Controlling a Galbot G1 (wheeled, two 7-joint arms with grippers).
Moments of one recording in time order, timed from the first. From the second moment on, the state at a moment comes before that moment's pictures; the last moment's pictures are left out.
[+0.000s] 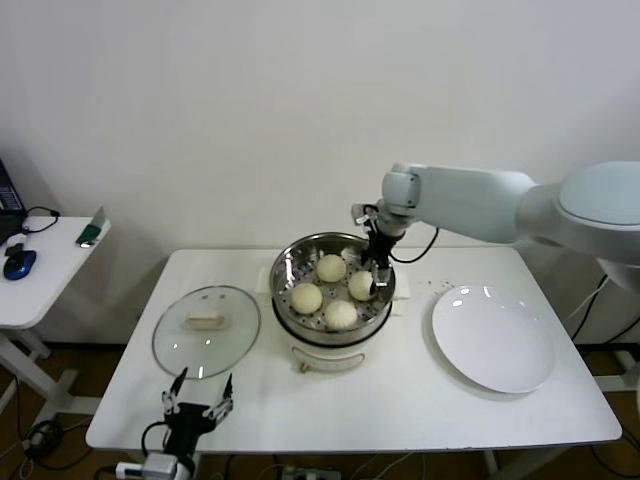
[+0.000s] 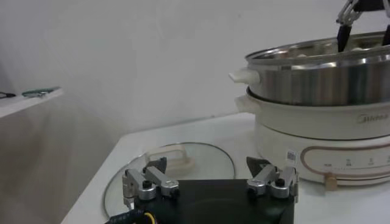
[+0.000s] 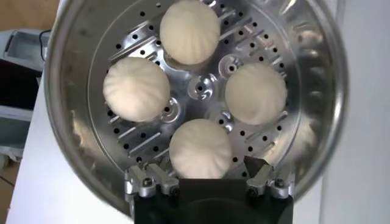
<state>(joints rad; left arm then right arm) 1.71 -1.47 -0.59 -2.02 0.05 0.06 0.03 0.71 1.27 -1.76 0.96 0.86 -0.23 -1.00</state>
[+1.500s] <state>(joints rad) 1.66 -1.45 -0.62 -2.05 0.43 0.10 -0.02 -0.51 0.66 -0.27 1.43 0.70 0.21 -0.12</state>
